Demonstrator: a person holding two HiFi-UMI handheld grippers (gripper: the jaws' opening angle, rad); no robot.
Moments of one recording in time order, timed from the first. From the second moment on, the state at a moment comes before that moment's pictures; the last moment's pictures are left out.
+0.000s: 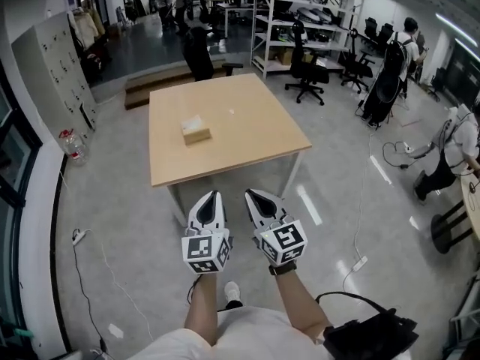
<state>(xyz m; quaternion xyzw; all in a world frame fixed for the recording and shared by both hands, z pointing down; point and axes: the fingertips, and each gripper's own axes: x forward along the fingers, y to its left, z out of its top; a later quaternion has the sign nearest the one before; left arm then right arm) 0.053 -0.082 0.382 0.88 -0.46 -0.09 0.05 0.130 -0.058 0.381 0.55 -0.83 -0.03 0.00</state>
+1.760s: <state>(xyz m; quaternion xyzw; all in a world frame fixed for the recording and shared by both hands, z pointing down) 0.097 -0.556 0.415 0.80 -0.60 -0.01 0.03 0.190 -0.567 0.409 0.47 -0.88 0.03 0.01</state>
